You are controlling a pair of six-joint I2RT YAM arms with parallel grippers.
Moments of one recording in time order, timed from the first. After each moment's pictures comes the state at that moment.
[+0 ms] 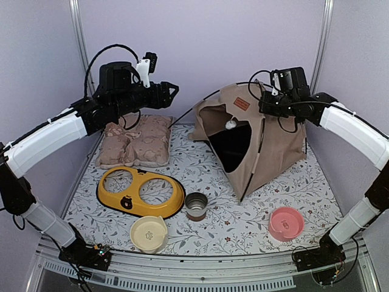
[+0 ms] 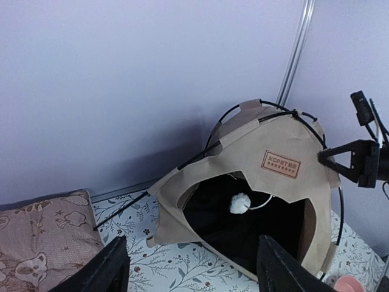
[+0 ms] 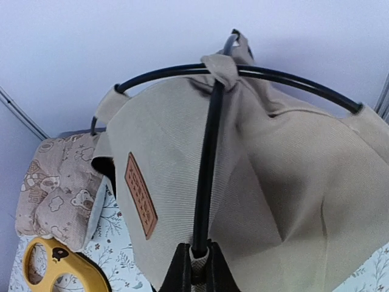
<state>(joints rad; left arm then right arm) -0.70 1.49 1.49 -0.16 -0.13 -0.19 0.52 1.53 1.52 -0.47 0.23 0.42</state>
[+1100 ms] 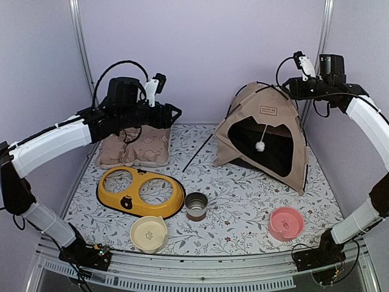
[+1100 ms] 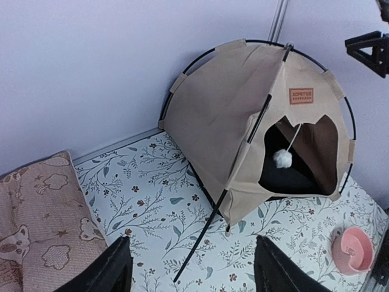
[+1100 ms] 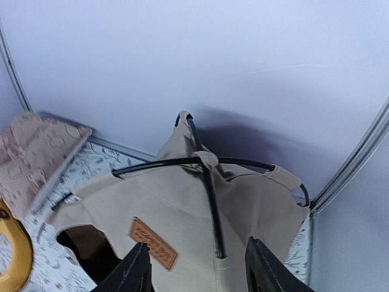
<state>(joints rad) -0.69 1.49 1.38 -0.21 -0.02 -0.14 0.19 1.47 1.63 -0.51 -0.10 -0.11</state>
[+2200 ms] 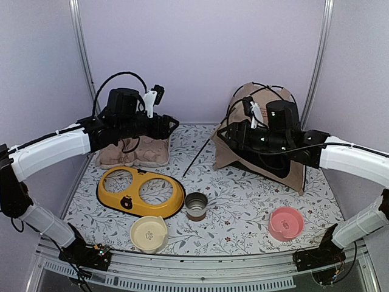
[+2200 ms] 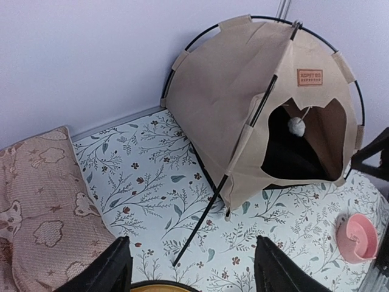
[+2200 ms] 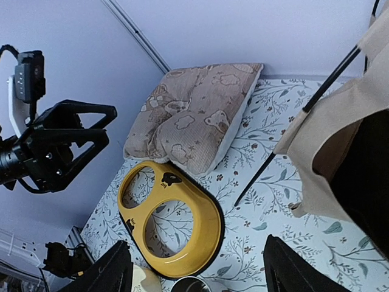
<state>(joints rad) -0.68 1.45 1.25 -0.18 -0.02 -0.17 0.79 1.34 1.13 -0.12 -0.03 0.54</state>
